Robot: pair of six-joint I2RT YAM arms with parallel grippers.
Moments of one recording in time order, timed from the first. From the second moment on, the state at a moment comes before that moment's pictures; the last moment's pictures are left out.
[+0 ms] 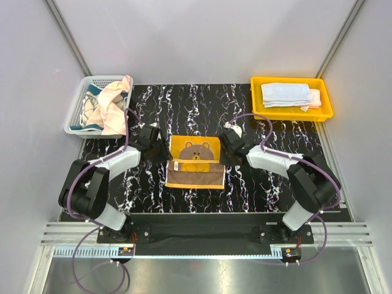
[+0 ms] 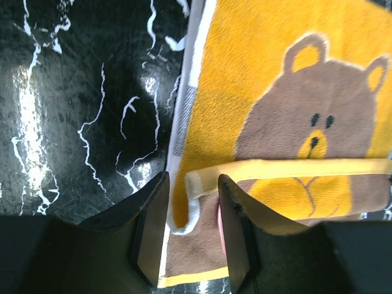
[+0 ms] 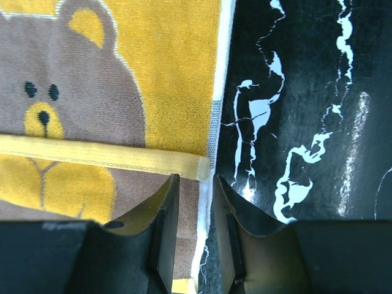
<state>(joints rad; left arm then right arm) -0.35 1.51 0.80 -0.24 0.08 -0.62 0.66 1.64 0.94 -0.26 0.20 0.62</state>
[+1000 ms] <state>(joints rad) -0.36 1.53 0.83 -0.23 0.08 -0.62 0.66 1.70 0.94 -0.25 0.23 0.61</state>
